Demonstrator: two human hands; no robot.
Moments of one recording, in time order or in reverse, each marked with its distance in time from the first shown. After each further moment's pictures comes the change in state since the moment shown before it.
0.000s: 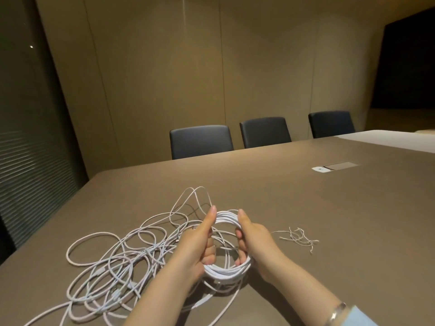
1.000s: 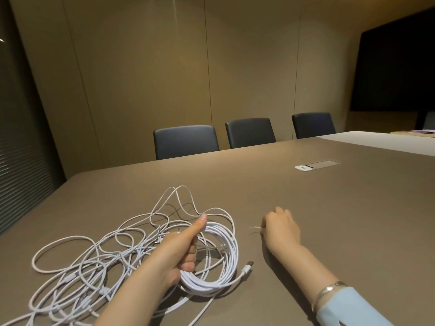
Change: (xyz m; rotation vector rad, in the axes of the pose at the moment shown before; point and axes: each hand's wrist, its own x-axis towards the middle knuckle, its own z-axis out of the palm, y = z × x) left_hand -0.001 -0.003 -0.002 0.198 -0.088 -0.078; right_hand 0.041 0.010 -0.092 -1.489 0.458 -0.137
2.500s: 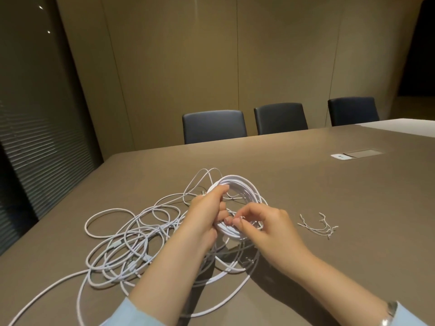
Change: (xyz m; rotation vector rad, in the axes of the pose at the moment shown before) left_hand -0.007 0.026 0.006 -0.283 0.100 0.136; right_hand -0.077 -0.071 -0.025 0.935 0.065 -0.558
